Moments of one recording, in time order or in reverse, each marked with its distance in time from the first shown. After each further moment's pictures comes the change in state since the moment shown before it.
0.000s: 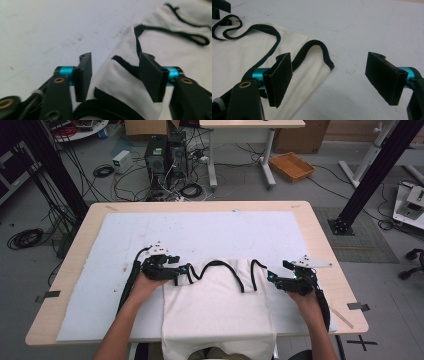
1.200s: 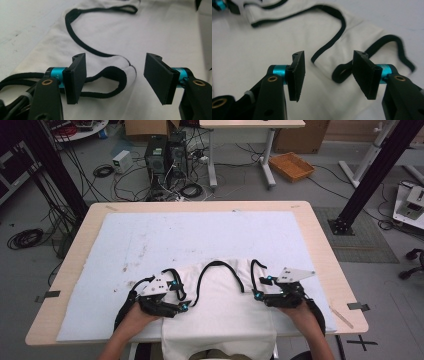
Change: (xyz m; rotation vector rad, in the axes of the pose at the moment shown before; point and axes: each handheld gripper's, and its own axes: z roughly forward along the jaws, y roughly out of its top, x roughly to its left) left arm -0.074 -0.041 -0.035 -0.001 -0.100 0.251; right arm 0.056 -0.006 0.005 0.120 0.270 -0.234
